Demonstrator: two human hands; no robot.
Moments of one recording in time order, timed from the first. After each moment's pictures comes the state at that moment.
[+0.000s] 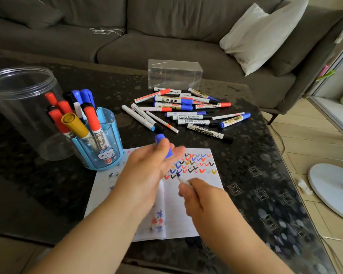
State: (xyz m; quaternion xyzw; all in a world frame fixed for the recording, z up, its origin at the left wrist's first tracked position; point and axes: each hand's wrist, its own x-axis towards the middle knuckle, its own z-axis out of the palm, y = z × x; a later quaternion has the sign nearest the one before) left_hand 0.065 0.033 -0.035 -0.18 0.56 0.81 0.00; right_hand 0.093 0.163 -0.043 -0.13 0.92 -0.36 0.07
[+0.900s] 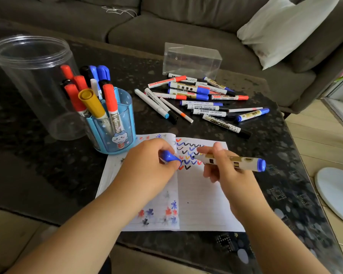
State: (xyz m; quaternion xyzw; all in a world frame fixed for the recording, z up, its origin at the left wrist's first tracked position) left_hand 0.074 -0.003 -0.050 -0.10 0.90 0.43 -0.03; right_hand 0.053 0.157 -0.060 0.01 0.80 -0.60 0.07
